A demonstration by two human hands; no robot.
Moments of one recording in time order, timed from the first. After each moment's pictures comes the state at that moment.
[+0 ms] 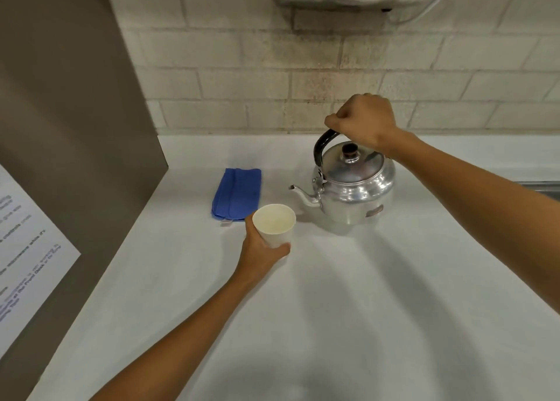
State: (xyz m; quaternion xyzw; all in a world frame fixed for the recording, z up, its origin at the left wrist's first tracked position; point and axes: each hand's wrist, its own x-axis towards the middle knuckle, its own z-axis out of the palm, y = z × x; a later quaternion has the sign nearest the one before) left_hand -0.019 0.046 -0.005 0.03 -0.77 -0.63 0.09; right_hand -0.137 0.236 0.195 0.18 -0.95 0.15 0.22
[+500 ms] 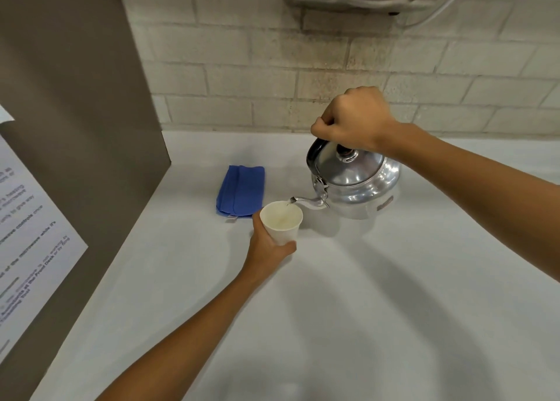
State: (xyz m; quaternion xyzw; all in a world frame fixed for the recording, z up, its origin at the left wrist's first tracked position) left_hand -0.017 0.044 -0.008 0.01 -0.76 -0.65 0.08; right_hand -0.090 0.200 0.221 0.31 -0.91 -0.02 0.27
